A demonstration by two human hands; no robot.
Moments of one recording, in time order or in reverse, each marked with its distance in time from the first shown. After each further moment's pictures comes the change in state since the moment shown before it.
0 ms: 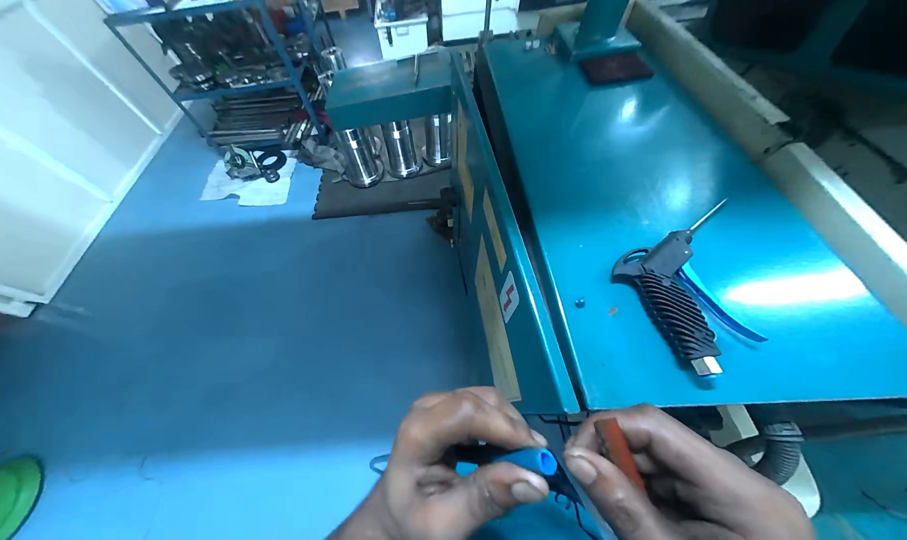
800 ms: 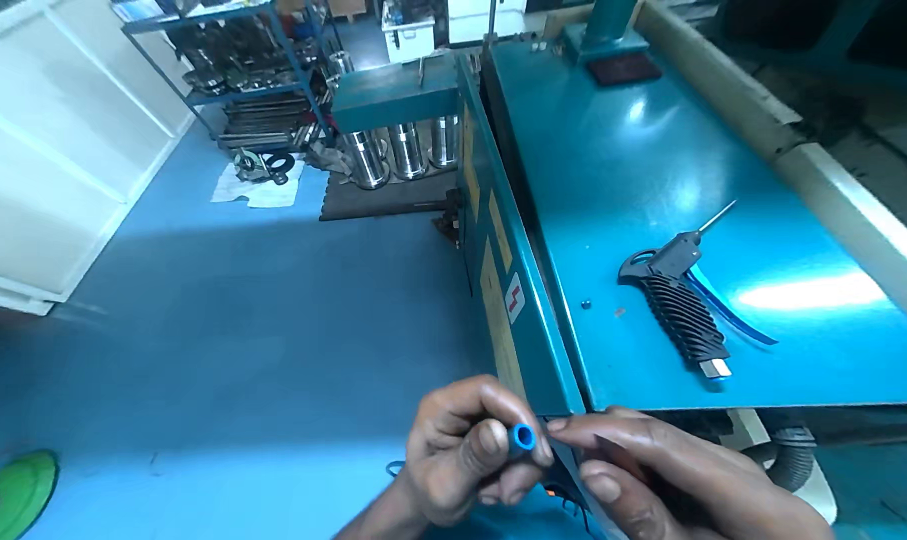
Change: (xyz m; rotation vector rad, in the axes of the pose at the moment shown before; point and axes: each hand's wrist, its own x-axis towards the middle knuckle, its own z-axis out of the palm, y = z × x) left_hand 0.003 -0.009 0.008 -0.536 -0.008 -0.119; right_hand 0.006 0.003 -0.006 -0.005 -0.100 -0.144
